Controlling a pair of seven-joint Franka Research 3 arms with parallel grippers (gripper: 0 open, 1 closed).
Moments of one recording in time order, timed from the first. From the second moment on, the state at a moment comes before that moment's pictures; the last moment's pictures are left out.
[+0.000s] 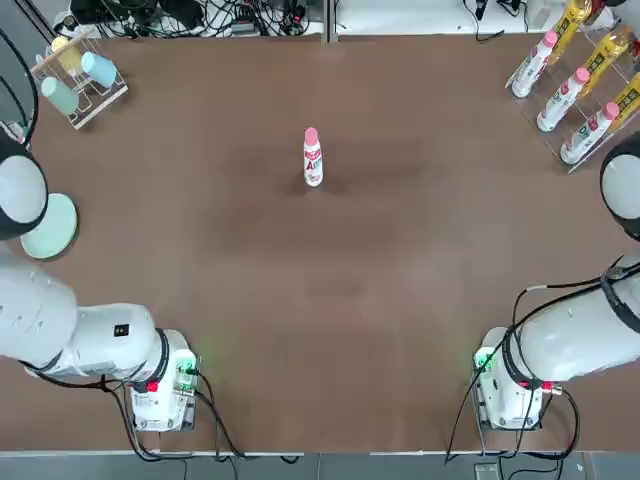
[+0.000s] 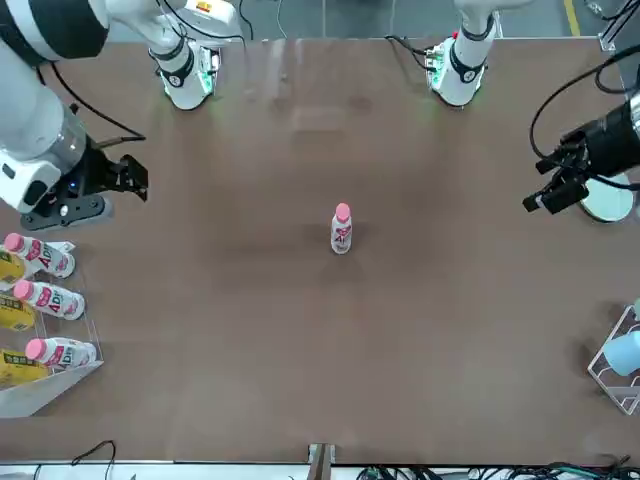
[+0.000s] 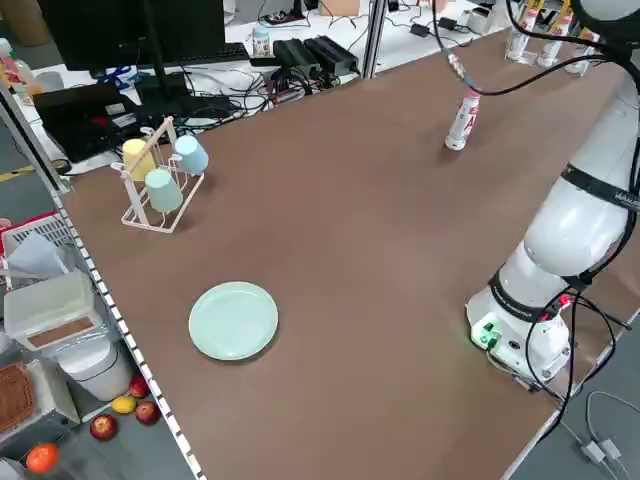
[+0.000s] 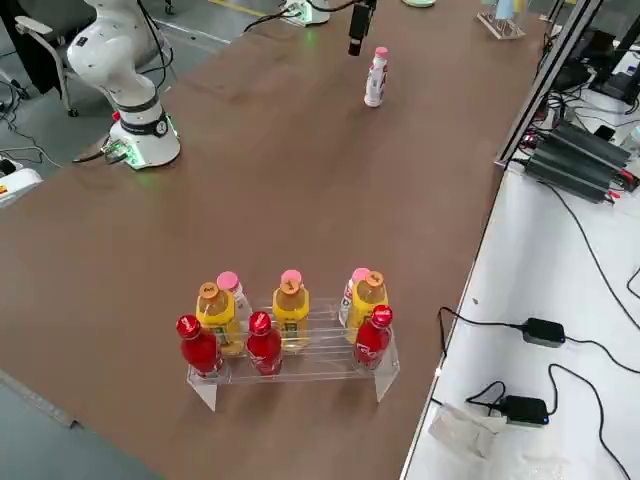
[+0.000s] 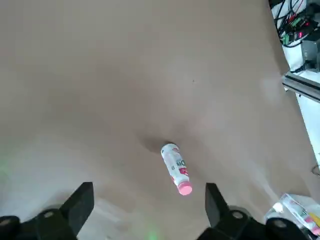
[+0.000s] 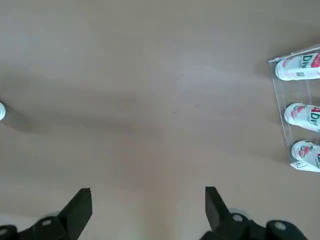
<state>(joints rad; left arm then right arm) 0.10 0.10 -0.07 -1.51 -0.47 1.55 -0.85 0.21 0.18 0.02 -1.36 -0.02 1.47 0.01</state>
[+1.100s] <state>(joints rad) 0.13 0.32 -0.08 -1.58 -0.87 1.61 -0.76 0.32 0.24 0.02 -1.38 -0.02 1.47 0.01</state>
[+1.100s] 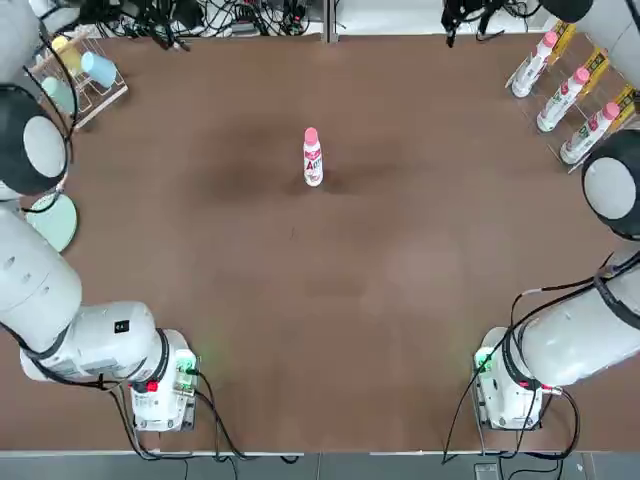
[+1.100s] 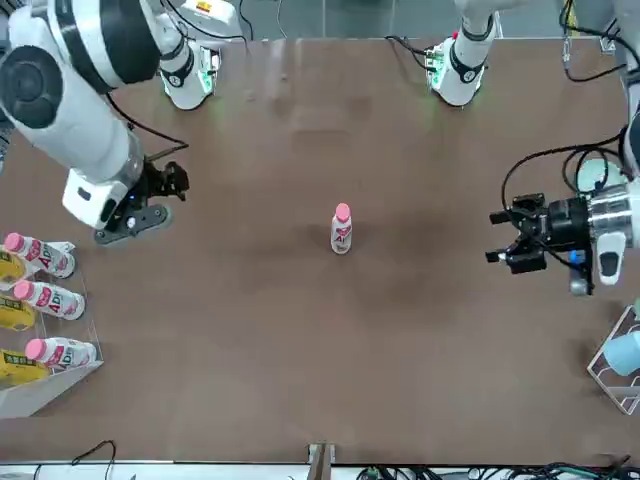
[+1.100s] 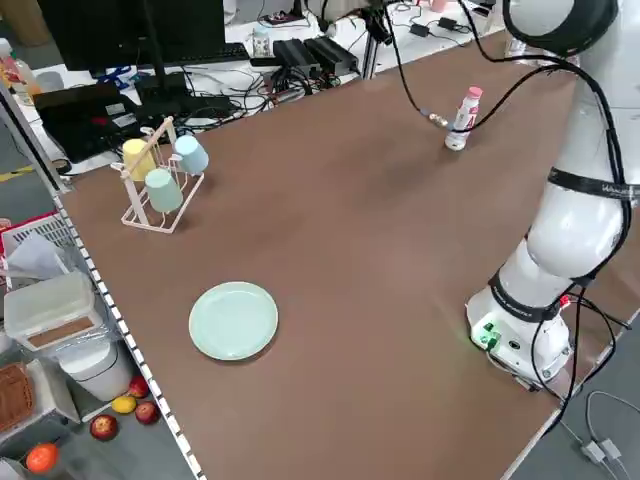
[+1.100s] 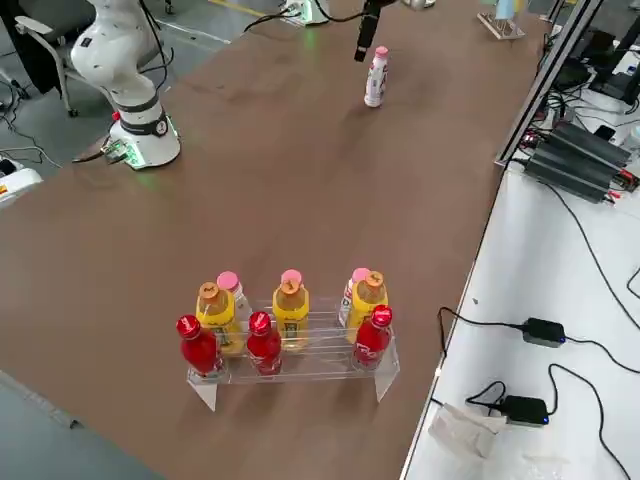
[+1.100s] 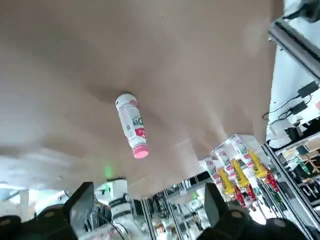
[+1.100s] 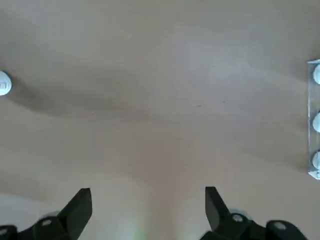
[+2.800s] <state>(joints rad) 0.12 0.67 -0.32 -1.59 -1.05 1.88 -0.42 0.79 0.36 0.03 -1.40 0.02 1.76 0.14</state>
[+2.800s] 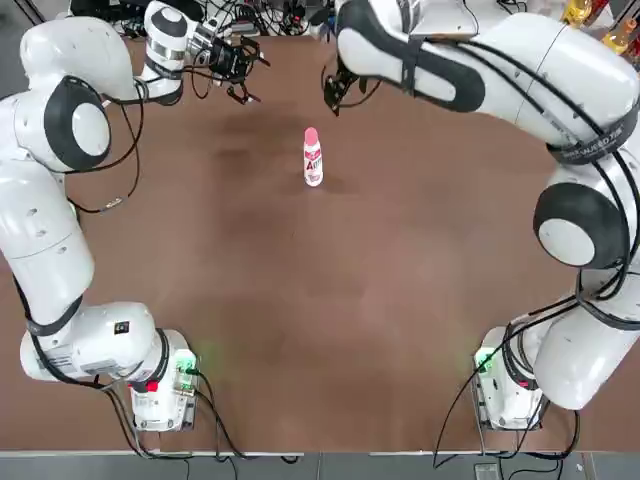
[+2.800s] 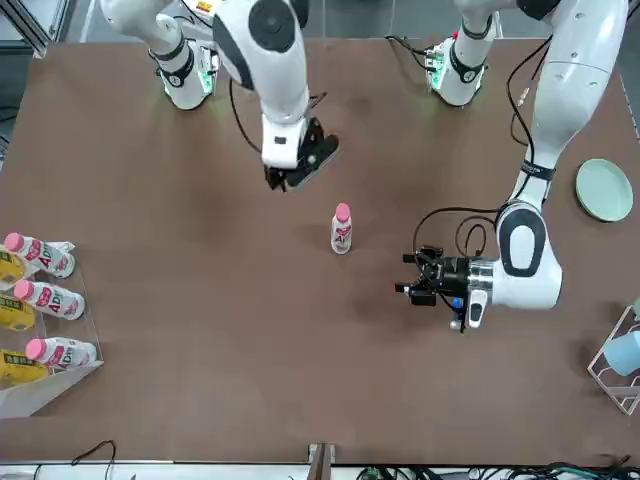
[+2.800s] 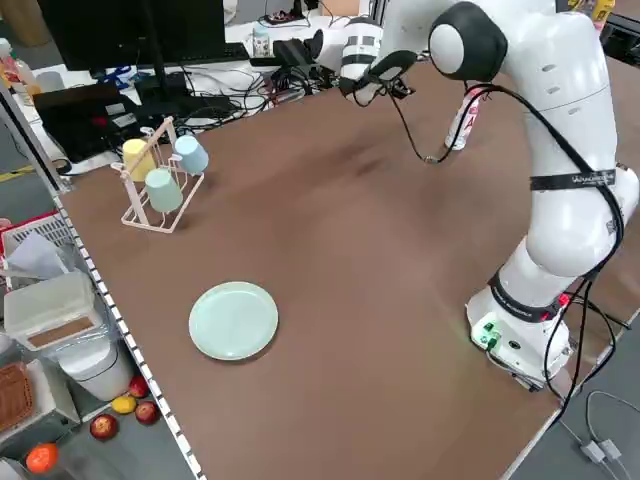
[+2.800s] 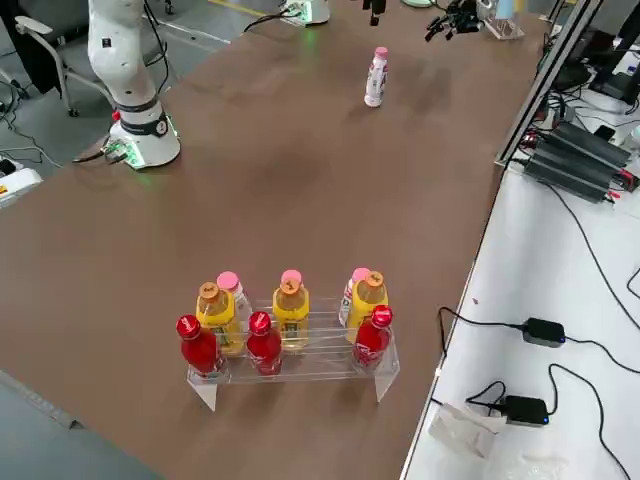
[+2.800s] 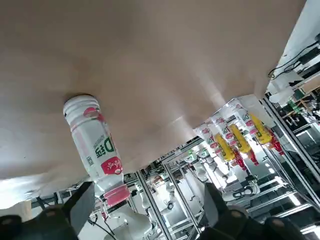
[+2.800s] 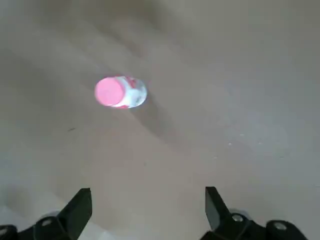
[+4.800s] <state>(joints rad) 0.08 0.80 -0.44 -1.82 -1.40 2.19 -0.13 0.88 0.66 0.00 -1.21 -0.12 1.97 0.75</state>
